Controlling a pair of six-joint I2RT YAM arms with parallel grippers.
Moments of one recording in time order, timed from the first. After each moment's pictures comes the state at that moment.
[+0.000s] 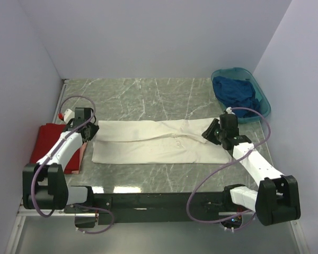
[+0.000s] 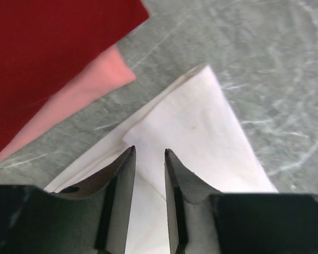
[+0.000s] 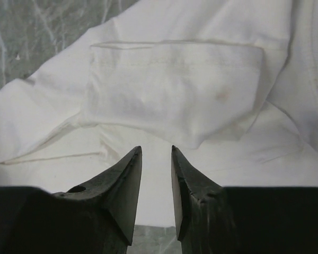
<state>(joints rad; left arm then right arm) -0.03 1.30 0.78 -0.39 -0.31 -0.98 0.14 1.15 0.63 -0.25 -0.07 0.64</state>
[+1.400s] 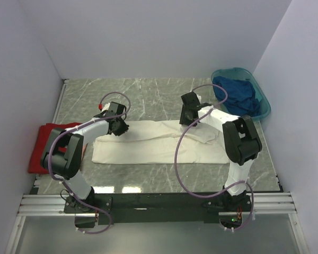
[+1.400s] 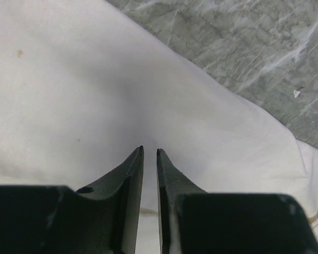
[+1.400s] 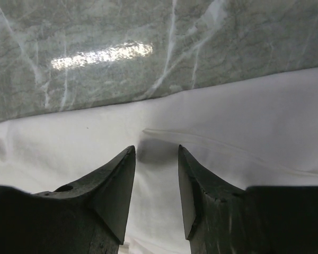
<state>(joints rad) -0.35 1.67 0.97 -0.30 -0.18 -0.95 0.40 1.88 1.25 -0.40 0.17 0.54</state>
